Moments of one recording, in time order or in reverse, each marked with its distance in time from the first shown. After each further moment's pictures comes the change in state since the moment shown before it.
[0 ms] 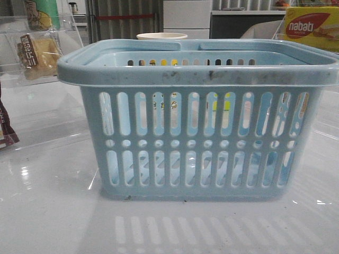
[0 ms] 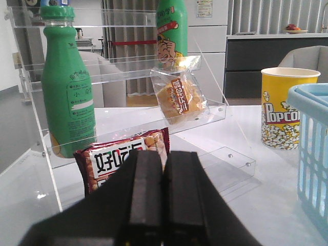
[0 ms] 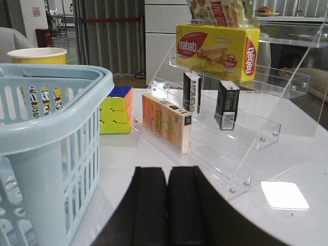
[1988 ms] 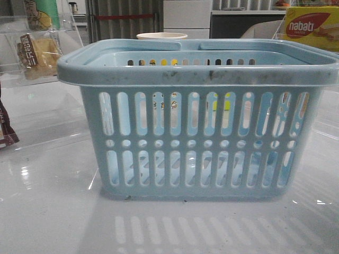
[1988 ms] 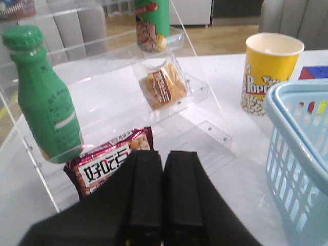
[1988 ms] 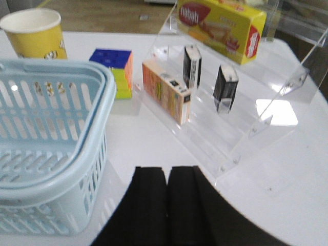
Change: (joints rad) left arm 0.000 0.497 -0.685 0.002 0.549 0.000; right arm 0.000 0.456 -0.660 0.000 0.578 0.000
